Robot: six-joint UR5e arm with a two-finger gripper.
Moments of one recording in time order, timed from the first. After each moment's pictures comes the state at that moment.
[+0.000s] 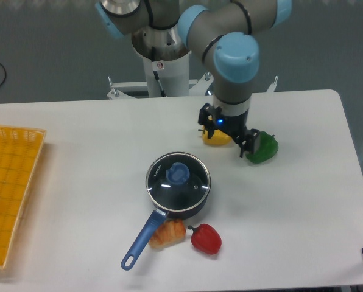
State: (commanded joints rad) arm 2.52 -1.77 -1.69 -1.19 1.57 1.10
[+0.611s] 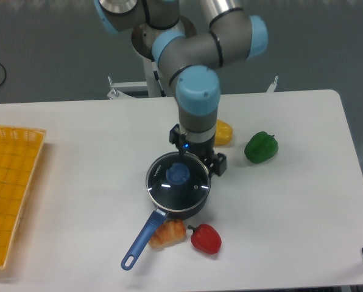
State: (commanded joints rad) arm 2.40 -1.90 -1.63 -1.15 1.58 1.08
